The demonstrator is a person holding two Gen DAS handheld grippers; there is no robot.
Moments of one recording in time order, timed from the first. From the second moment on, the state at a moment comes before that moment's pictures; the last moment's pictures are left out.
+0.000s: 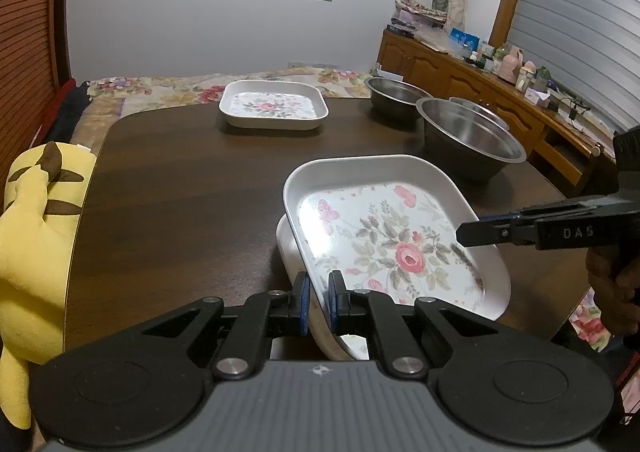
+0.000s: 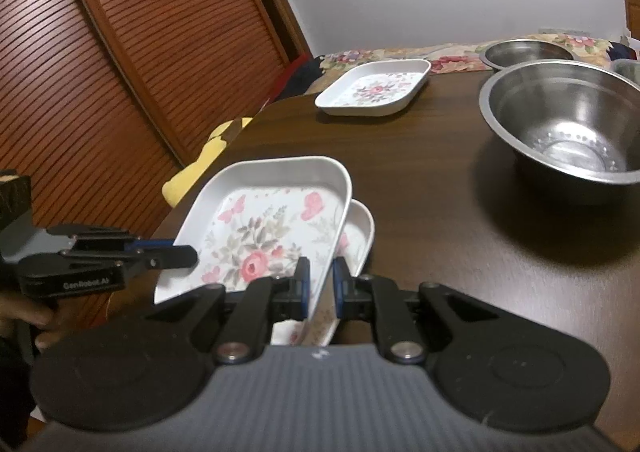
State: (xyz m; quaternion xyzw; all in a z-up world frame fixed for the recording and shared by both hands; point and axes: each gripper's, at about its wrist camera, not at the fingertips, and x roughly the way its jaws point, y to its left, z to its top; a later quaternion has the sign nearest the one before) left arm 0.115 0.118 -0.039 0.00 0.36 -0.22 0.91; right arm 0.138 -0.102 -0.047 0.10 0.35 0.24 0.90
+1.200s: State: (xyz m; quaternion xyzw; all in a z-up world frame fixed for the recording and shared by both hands) left arm 0.115 0.106 -0.055 0.02 0.33 -0.16 0.93; right arm 0.117 -0.087 -0.064 0.06 0.28 0.19 0.94
